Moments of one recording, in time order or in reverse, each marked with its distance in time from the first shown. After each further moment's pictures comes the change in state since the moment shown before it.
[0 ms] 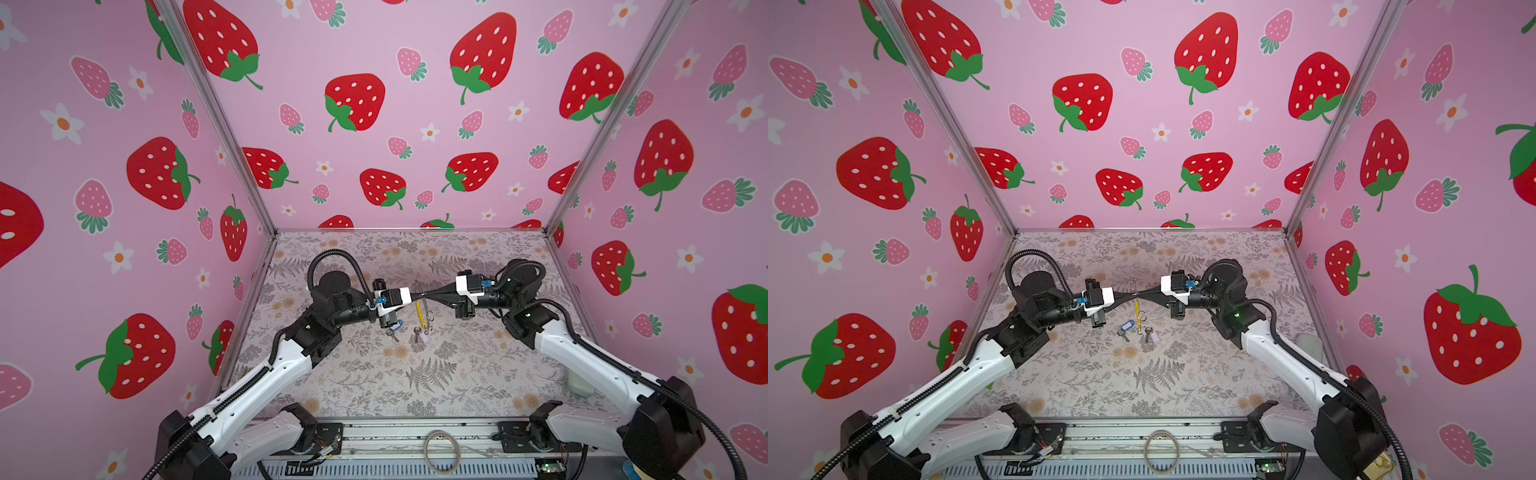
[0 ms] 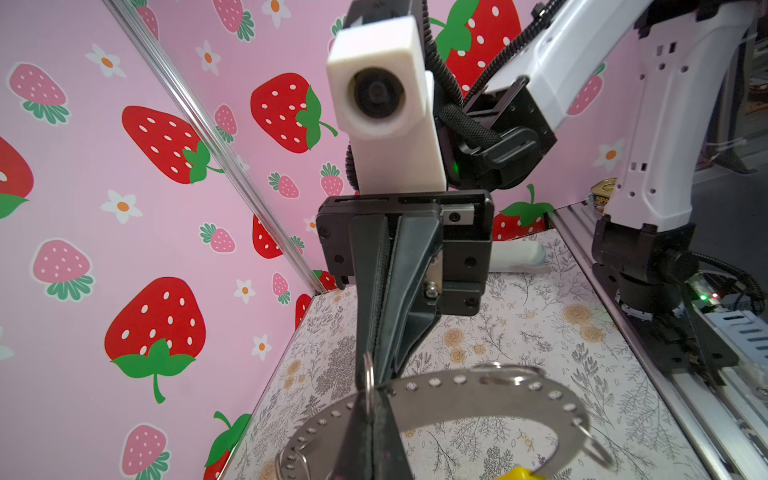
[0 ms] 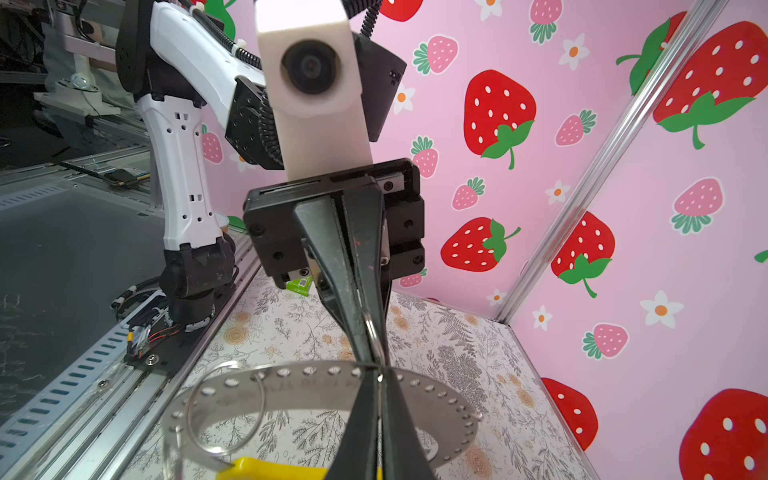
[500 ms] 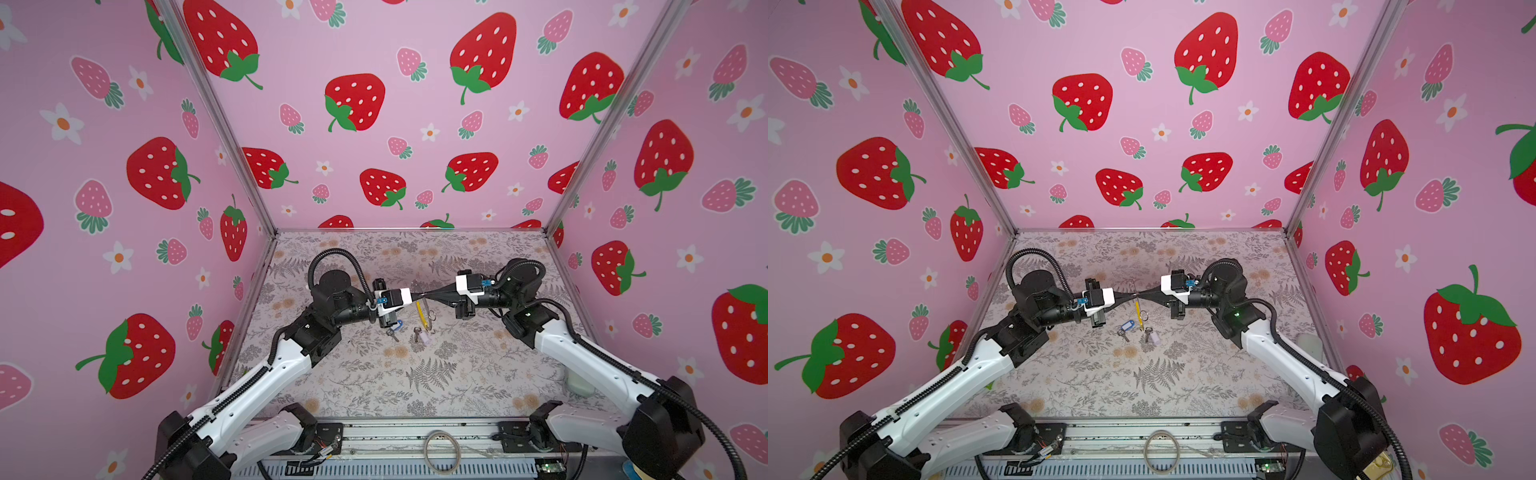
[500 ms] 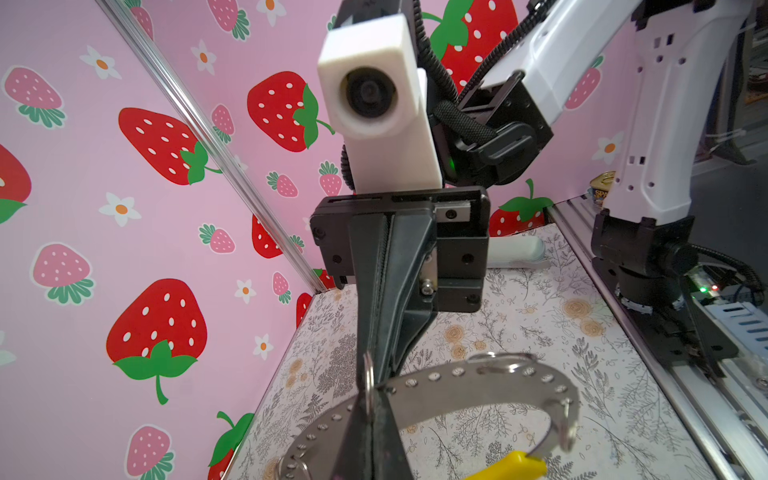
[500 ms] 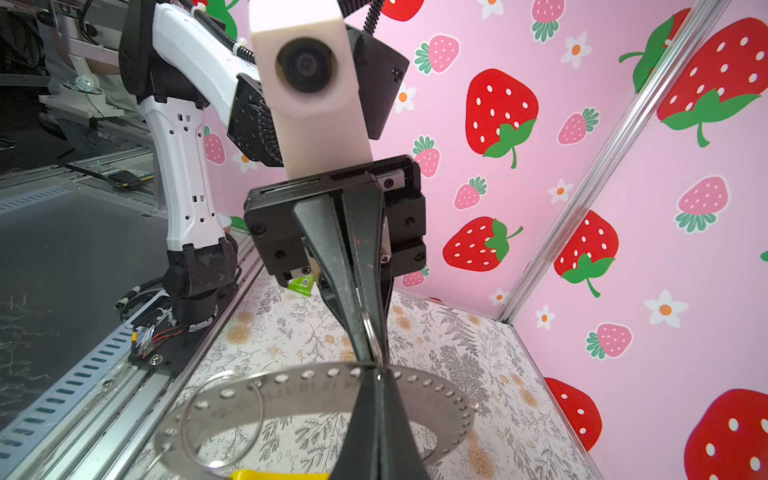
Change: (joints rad) left arm 0.000 0.001 0.013 -0.029 -0.004 0.031; right arm -0.001 0.001 0.005 -0.008 -0.002 0.002
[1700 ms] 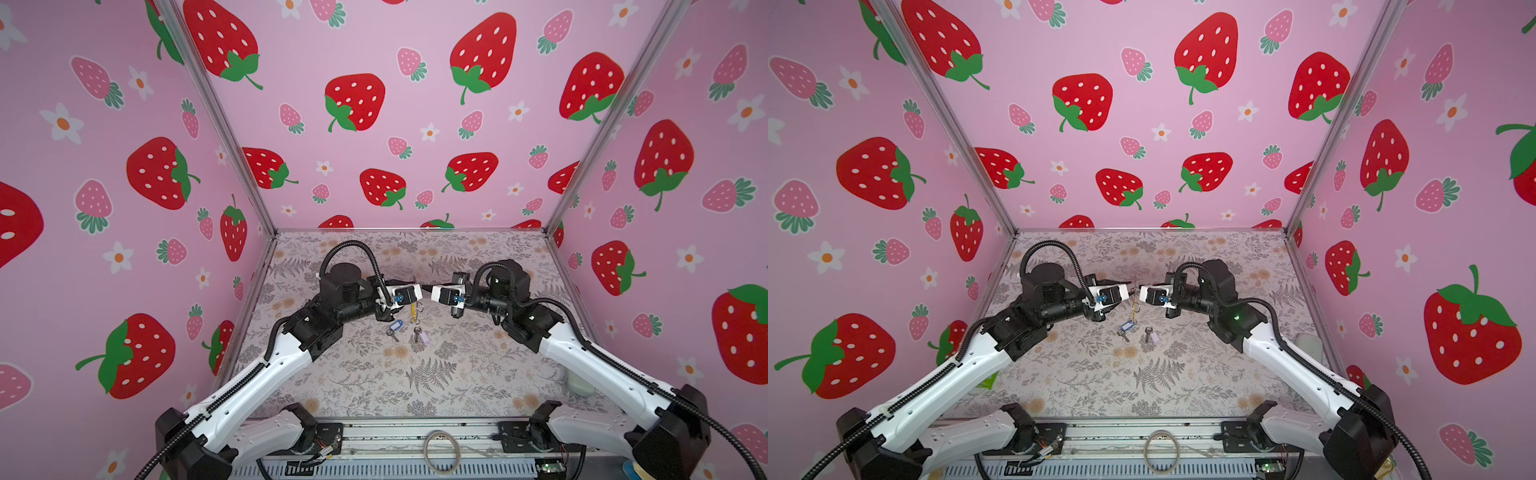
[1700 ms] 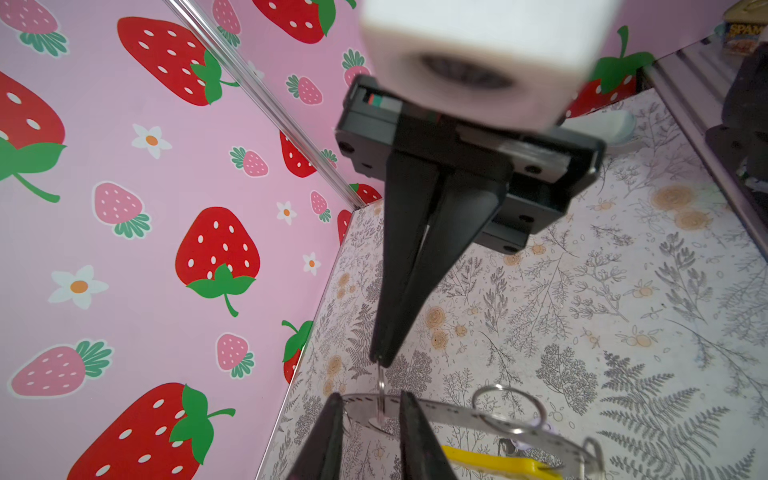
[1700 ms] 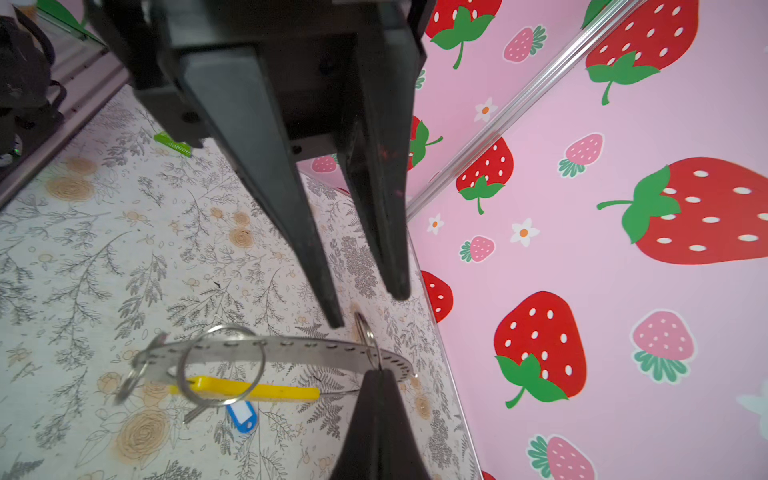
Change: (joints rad) left arm -0.042 0.038 0.135 -0.309 -0.304 0.235; right arm 0.111 -0.057 0.077 -0.382 0.530 -0.539
